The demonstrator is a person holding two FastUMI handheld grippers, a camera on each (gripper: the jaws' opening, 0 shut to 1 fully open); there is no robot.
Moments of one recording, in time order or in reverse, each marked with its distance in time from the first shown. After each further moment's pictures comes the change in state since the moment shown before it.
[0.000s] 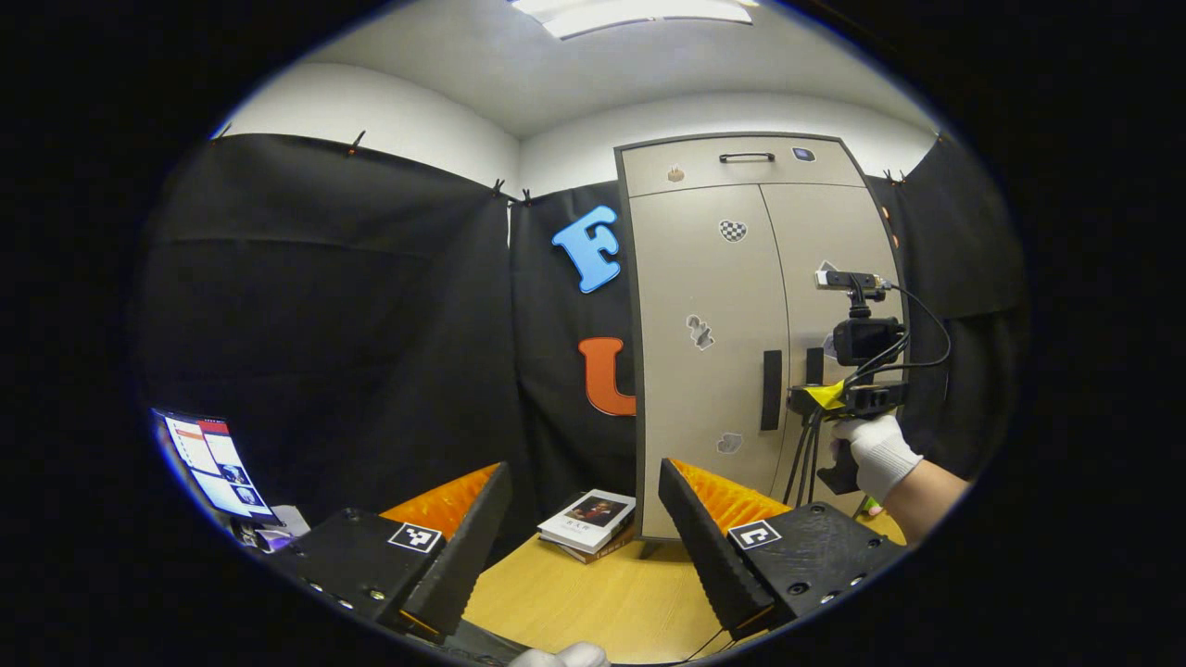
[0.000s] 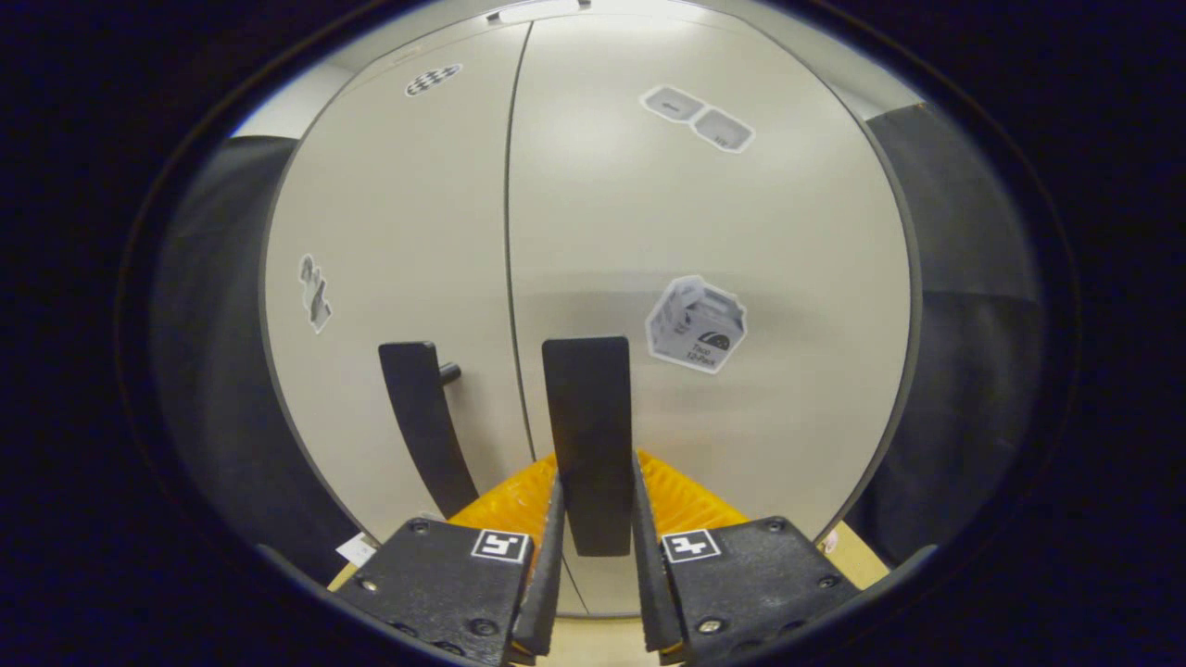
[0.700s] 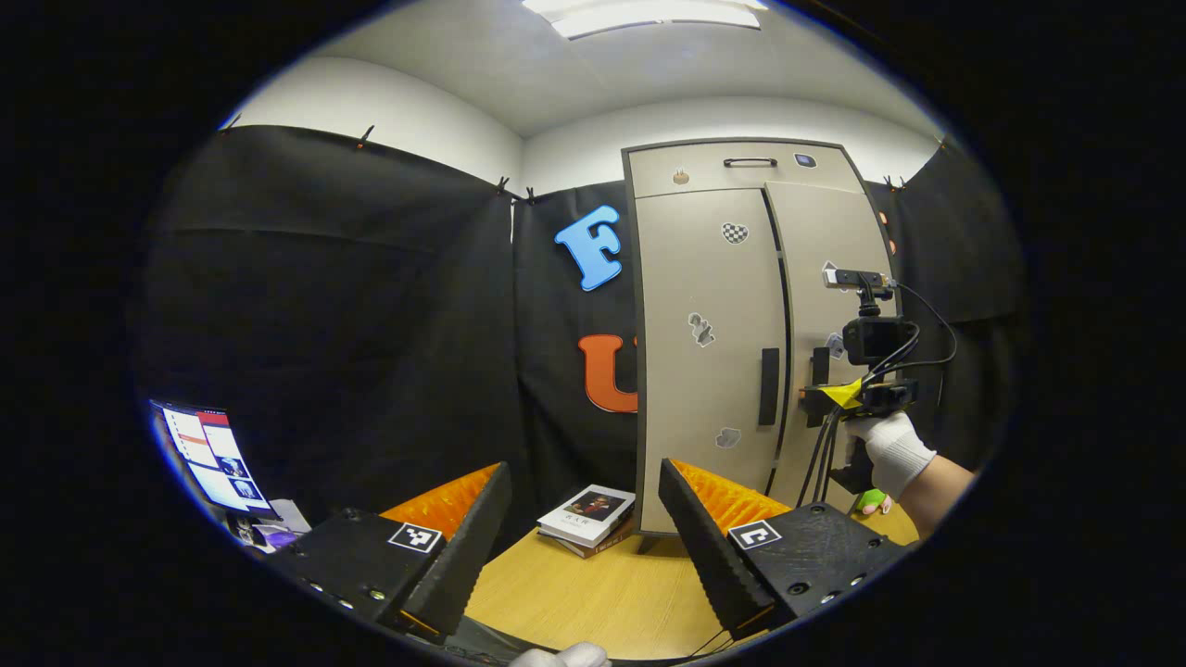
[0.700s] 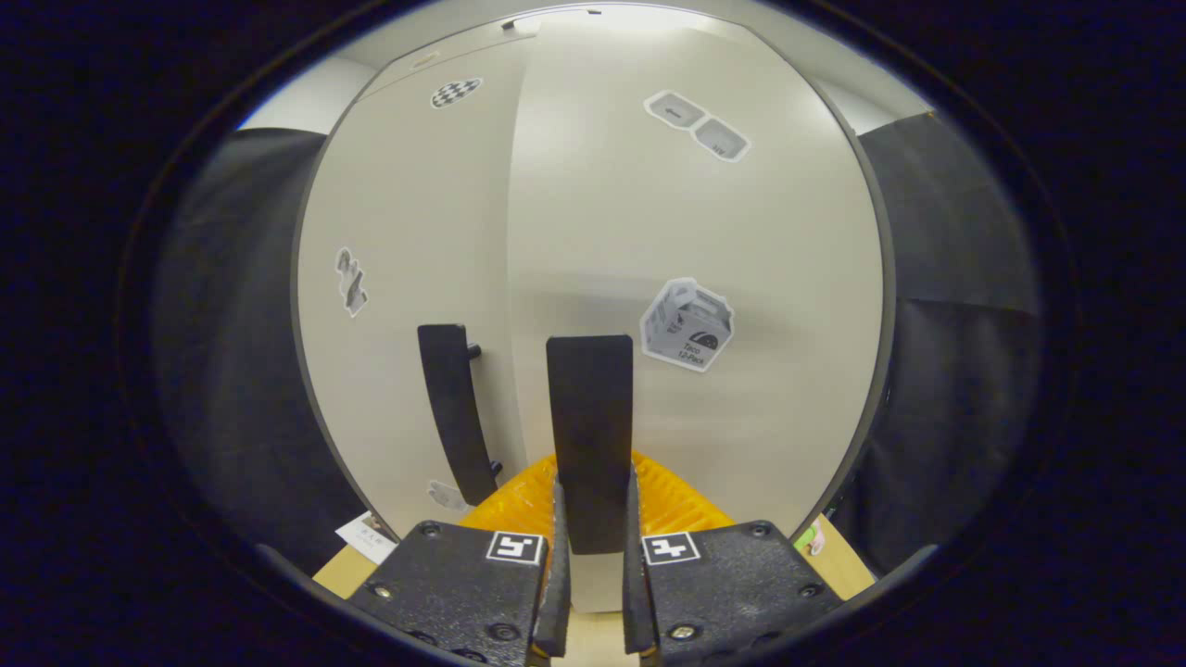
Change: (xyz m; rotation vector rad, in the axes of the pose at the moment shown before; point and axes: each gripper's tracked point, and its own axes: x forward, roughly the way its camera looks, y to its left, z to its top) left arm -0.002 0.000 -0.004 -0.019 -0.001 -0.019; right arm -0.046 -0.011 -0.008 -0.044 0.006 0.053
